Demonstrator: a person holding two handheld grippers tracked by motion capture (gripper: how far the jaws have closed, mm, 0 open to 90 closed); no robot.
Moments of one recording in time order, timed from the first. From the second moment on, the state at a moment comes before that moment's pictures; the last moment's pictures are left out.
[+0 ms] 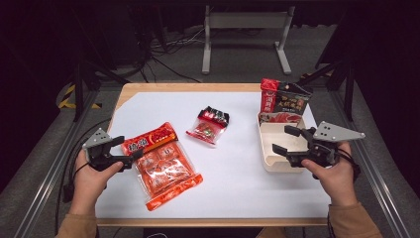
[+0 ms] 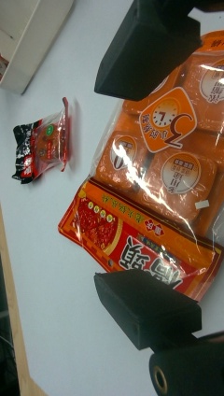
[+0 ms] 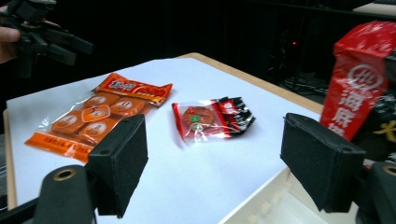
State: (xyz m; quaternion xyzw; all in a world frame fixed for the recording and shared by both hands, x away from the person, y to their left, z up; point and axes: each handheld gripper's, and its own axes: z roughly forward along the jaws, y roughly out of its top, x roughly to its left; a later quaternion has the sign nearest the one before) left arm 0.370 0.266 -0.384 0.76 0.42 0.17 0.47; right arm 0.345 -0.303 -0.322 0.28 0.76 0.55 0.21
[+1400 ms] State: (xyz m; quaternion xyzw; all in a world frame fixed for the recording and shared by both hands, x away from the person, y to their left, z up) left arm 0.416 0.307 -0.442 0.73 0.51 0.16 0.43; right arm 0.322 -0.269 -0.378 0.23 0.80 0.53 0.15
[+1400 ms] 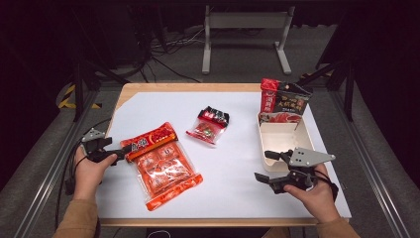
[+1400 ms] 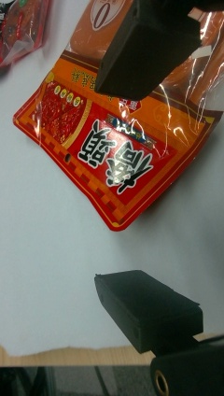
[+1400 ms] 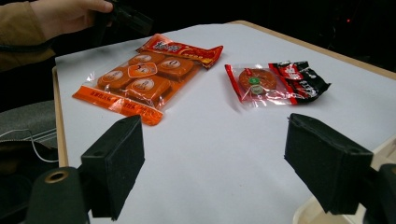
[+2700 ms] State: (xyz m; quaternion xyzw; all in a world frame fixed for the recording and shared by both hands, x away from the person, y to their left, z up) left arm 0.427 0.294 -0.460 0.75 0.50 0.08 0.43; right arm 0.325 -0.263 -0.390 0.23 0.81 0.52 0.13
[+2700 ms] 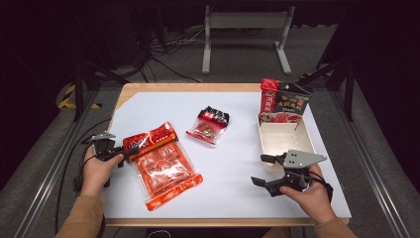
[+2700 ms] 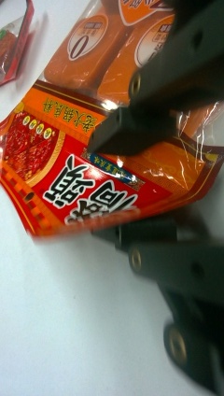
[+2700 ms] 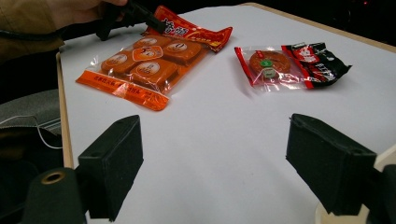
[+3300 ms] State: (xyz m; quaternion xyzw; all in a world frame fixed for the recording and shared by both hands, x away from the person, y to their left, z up) left arm 0.413 0.292 -0.430 0.73 0.49 0.10 0.46; right arm 0.326 -0.266 -0.390 0.24 0.81 0.52 0.13
